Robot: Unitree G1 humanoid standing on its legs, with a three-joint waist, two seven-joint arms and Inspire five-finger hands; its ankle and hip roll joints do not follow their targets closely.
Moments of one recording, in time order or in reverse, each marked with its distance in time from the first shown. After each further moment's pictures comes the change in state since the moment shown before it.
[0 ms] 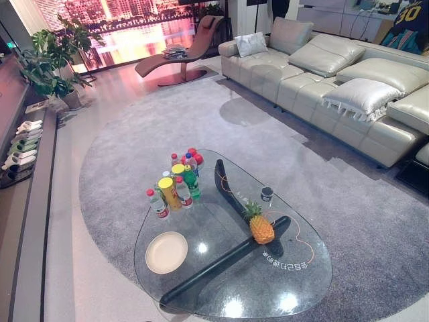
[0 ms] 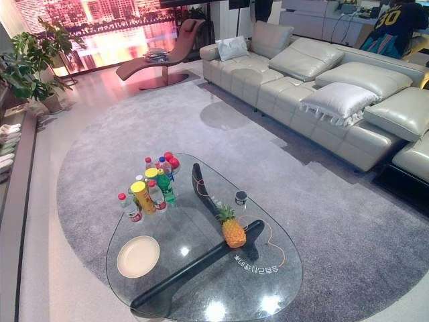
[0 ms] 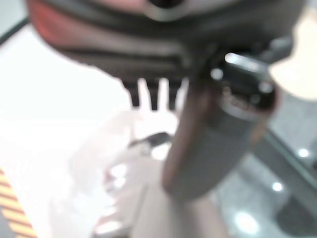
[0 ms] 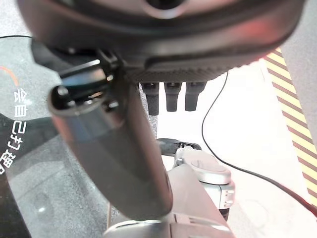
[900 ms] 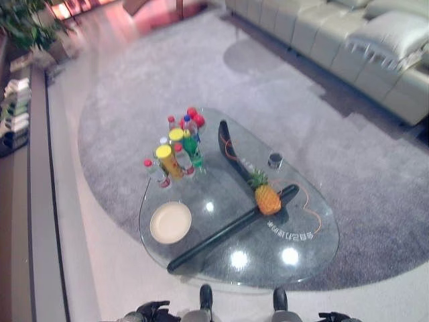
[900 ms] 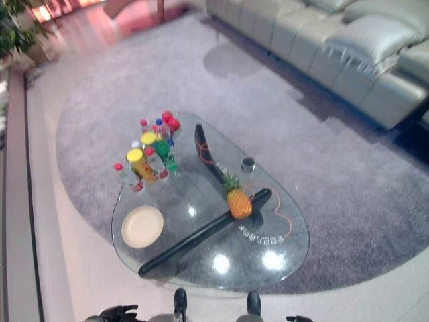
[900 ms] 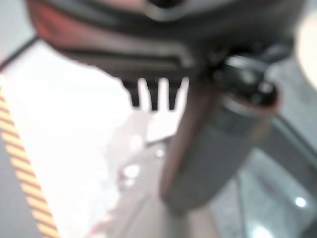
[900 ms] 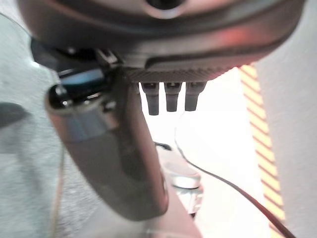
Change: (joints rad) left arm -0.108 -0.001 -0.013 -0.039 -0.113 -0.032 0.044; right arm -0.116 -0.039 0.025 0.005 -0.009 0.007 -0.019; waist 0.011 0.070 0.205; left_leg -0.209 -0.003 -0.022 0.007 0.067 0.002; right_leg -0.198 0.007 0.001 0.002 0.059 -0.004
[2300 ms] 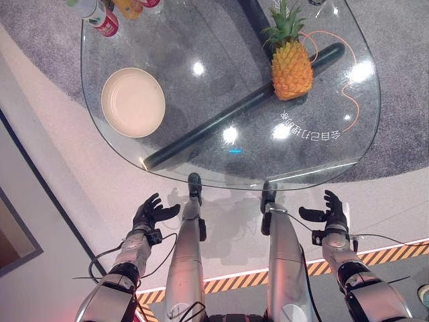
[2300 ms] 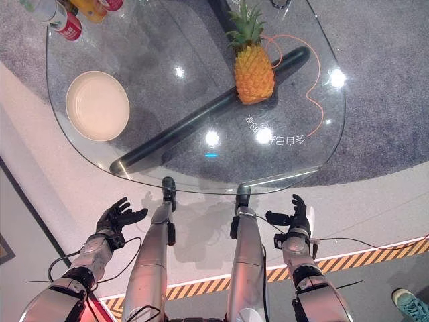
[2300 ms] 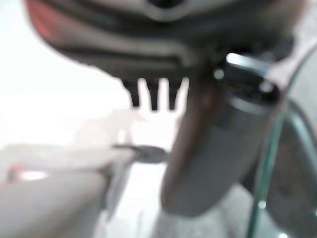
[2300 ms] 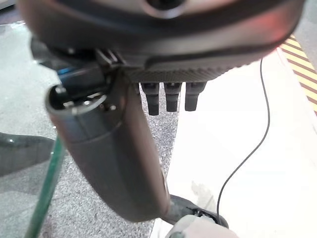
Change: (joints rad) left arm -0.323 0.050 0.039 -0.153 -0.457 -0.230 0.219; right arm -0.332 -0.008 0.005 -0.196 0.121 -0.339 -0.415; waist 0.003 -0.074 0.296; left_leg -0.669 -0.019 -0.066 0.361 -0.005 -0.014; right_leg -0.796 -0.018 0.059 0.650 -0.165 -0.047
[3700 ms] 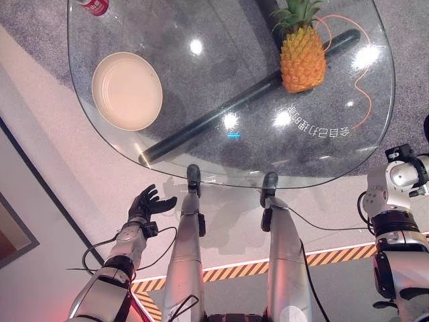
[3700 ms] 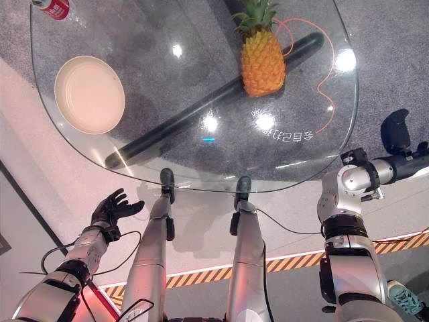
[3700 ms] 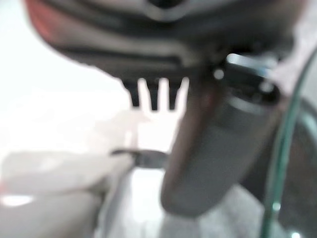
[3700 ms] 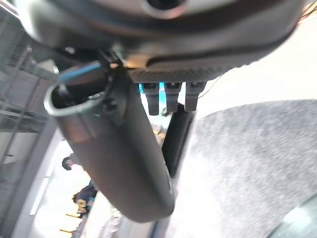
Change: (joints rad) left arm -0.022 0.053 -0.043 -0.017 -0.040 0.007 -0.004; right arm -0.243 -0.215 -0.228 -0.514 0.353 -0.327 -0.627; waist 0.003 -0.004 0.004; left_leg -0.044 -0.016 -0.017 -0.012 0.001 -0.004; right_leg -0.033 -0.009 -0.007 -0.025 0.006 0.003
